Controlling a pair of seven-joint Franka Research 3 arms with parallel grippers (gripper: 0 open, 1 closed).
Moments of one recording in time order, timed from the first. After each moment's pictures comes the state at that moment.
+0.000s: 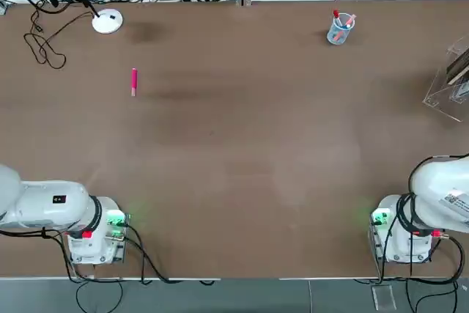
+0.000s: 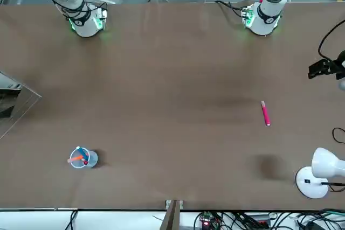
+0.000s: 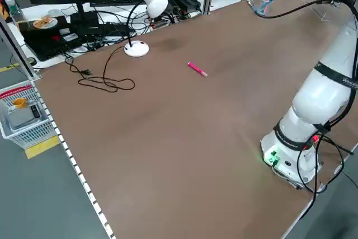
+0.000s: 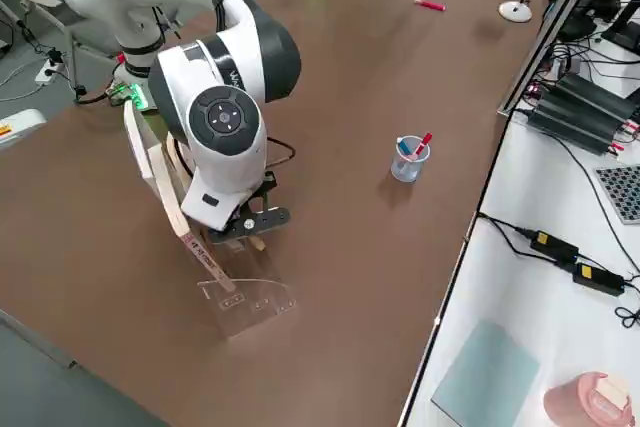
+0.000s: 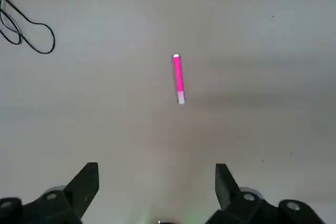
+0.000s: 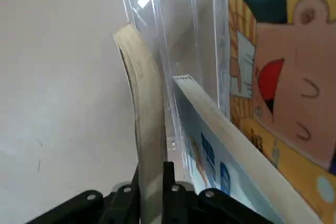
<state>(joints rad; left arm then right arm) 0.03 0.06 -0.09 -1.58 0.00 1.55 -0.03 -0.57 0.68 0.00 -1.11 0.08 1.44 0.16</state>
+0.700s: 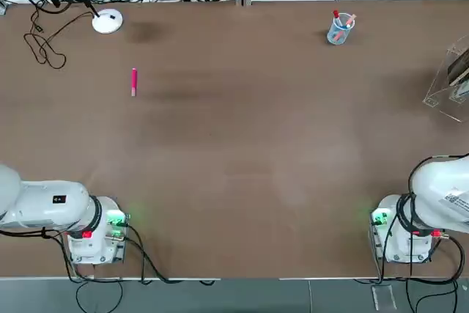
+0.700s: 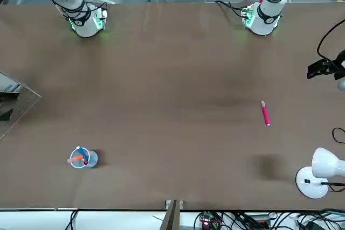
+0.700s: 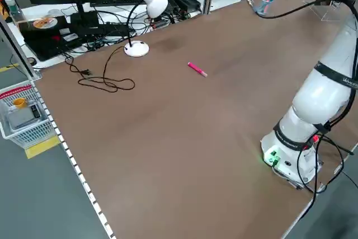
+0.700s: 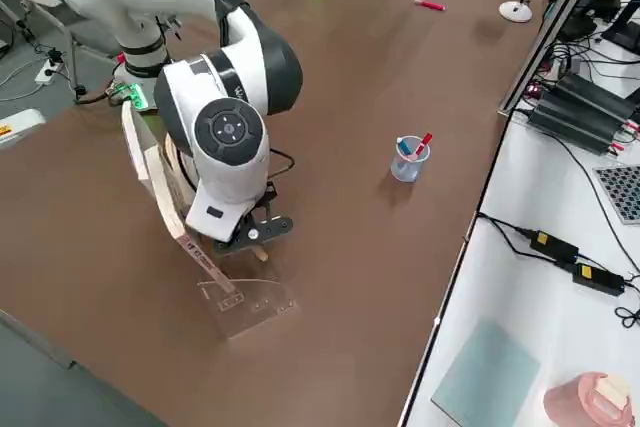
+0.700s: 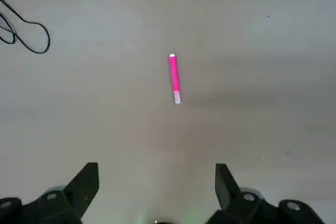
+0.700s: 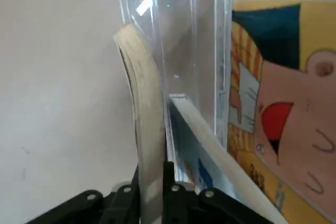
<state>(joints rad) 0.03 0.06 -0.09 -1.58 -0.01 1.55 -0.03 -0.57 0.70 0.00 -1.11 0.05 1.49 0.10</state>
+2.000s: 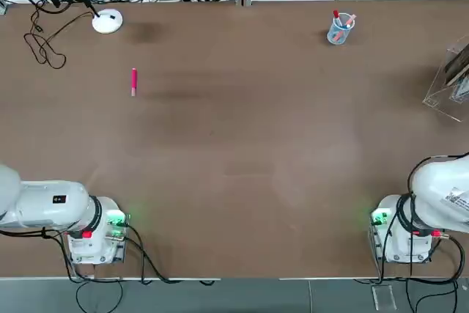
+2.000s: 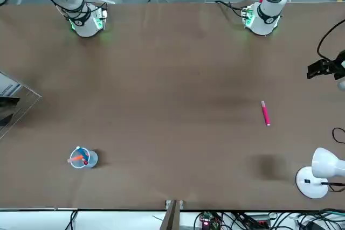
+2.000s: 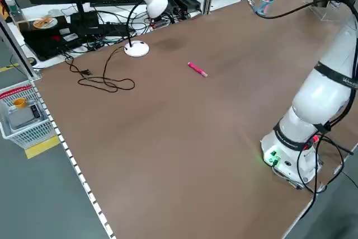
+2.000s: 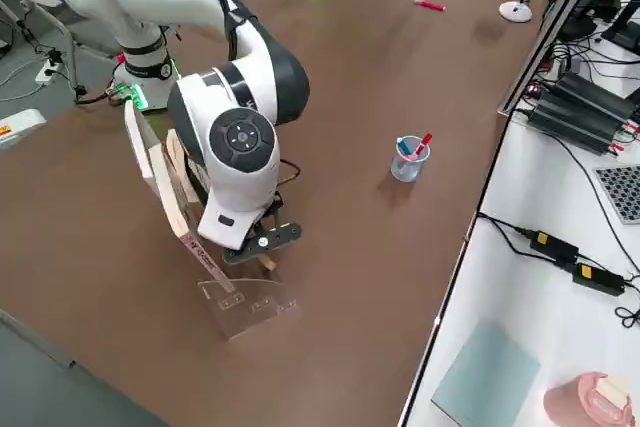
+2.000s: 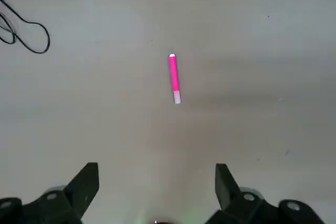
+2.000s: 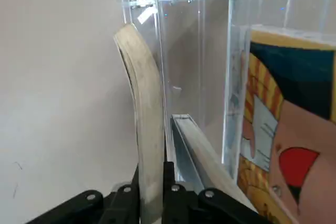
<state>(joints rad) 0.03 0.06 -0.09 -1.58 -0.01 1.55 -0.03 -0.56 0.73 0.01 -1.11 0.03 1.55 0.11</state>
